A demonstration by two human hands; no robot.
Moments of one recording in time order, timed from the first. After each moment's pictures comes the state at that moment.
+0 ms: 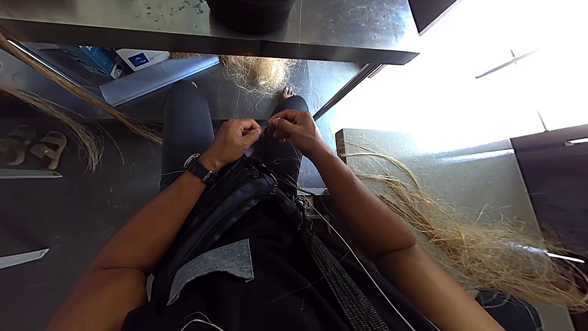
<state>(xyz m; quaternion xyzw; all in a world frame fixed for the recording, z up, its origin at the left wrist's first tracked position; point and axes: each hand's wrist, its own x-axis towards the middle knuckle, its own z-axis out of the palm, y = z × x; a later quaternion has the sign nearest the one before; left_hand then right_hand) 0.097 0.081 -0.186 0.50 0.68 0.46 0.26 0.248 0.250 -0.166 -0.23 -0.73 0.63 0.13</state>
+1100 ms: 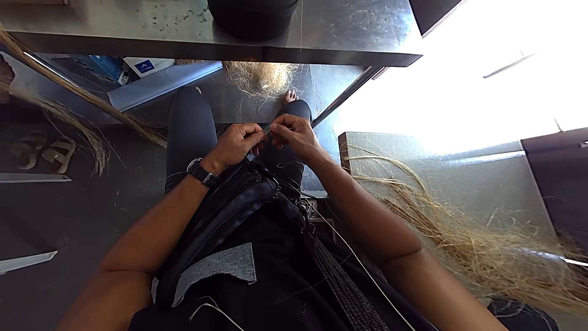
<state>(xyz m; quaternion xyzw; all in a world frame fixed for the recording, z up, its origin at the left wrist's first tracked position) 0.097 0.082 -0.185 0.47 0.61 0.53 0.36 0.245 0.239 -0.174 -0.16 -0.71 0.67 0.16</state>
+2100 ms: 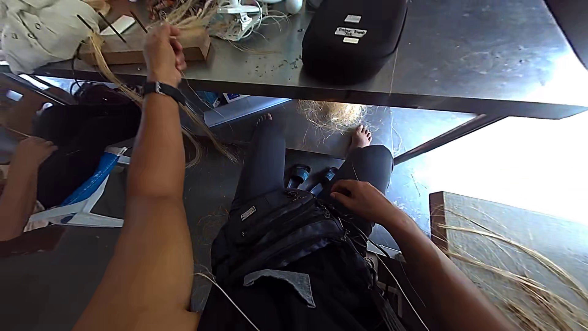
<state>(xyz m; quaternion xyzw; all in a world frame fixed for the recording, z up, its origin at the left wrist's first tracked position) -0.219 -0.017 -0.040 0.12 0.71 0.69 0.02 0.245 0.242 -0.182 -0.15 -0.91 0.34 -0.18</state>
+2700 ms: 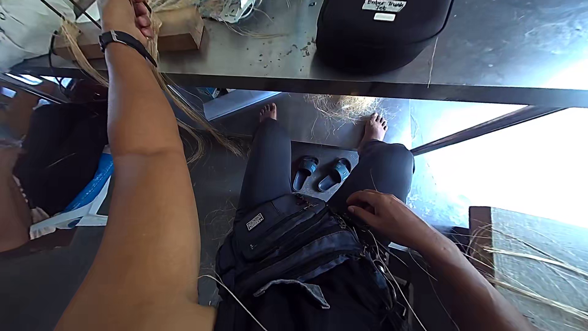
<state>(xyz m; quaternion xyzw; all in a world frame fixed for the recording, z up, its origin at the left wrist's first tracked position) -0.360 -0.019 -0.035 -0.02 0.73 0.69 0.04 0.250 0.240 -0.191 -0.13 -0.91 0.36 -0.15</state>
